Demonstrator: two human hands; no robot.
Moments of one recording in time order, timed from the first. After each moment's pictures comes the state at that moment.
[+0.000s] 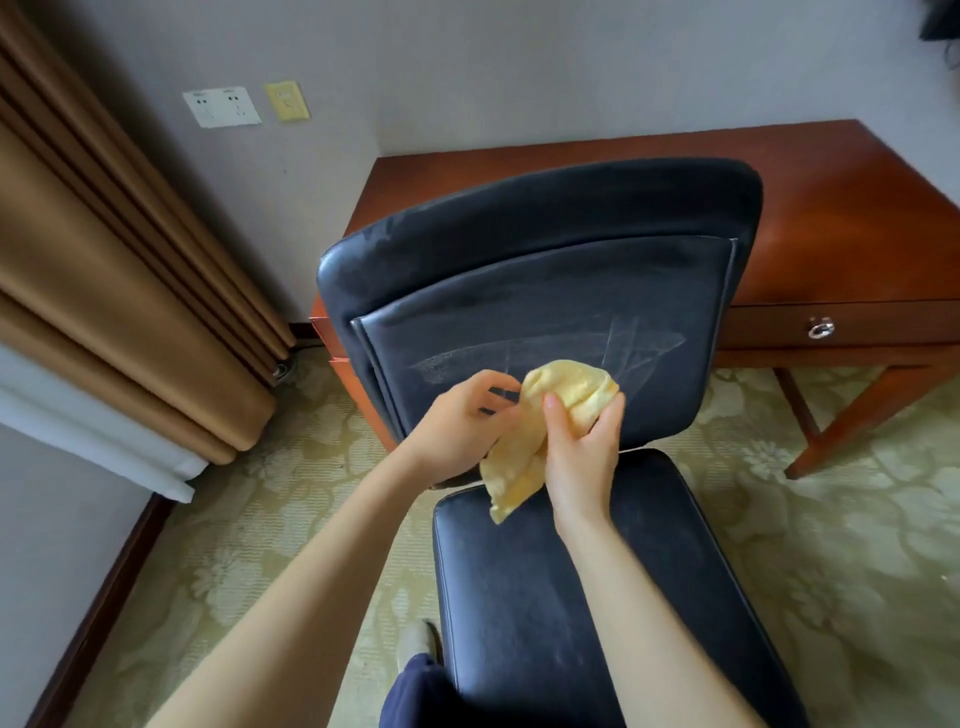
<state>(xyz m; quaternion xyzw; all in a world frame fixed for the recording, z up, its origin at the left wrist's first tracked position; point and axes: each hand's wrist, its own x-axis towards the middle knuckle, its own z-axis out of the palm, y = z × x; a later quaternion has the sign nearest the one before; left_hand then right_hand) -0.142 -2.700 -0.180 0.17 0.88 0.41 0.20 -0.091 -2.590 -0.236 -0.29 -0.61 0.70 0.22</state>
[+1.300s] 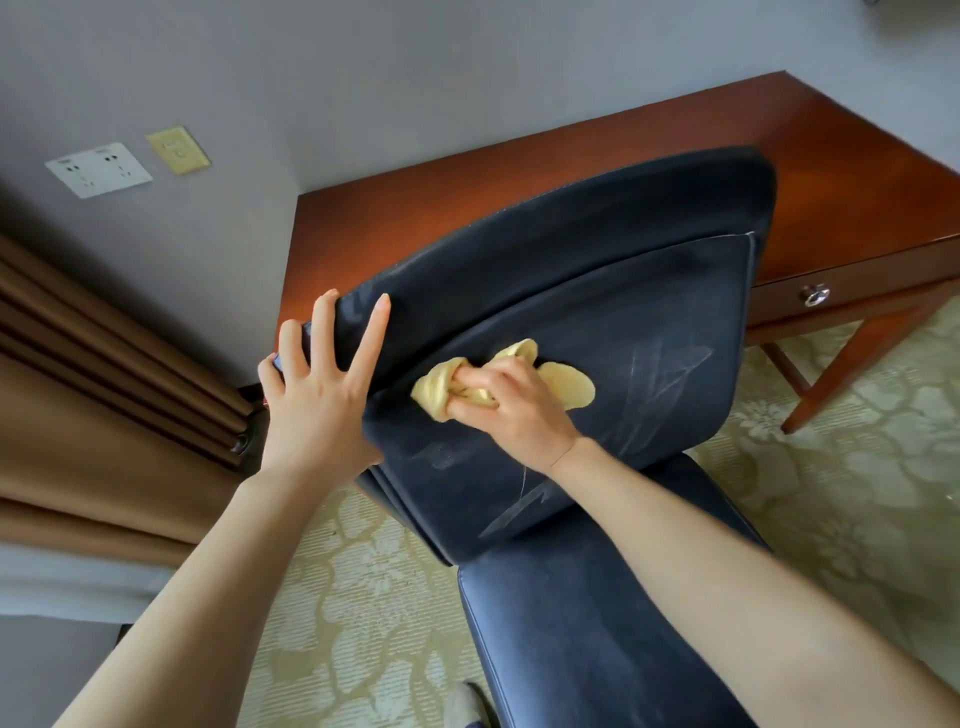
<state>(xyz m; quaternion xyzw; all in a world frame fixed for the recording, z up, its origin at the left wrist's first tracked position) -0.292 -2.772 -0.168 0.28 0.95 -0.09 -0.11 -0.256 -2.584 -0.275 0.11 -0.88 0.22 0.41</state>
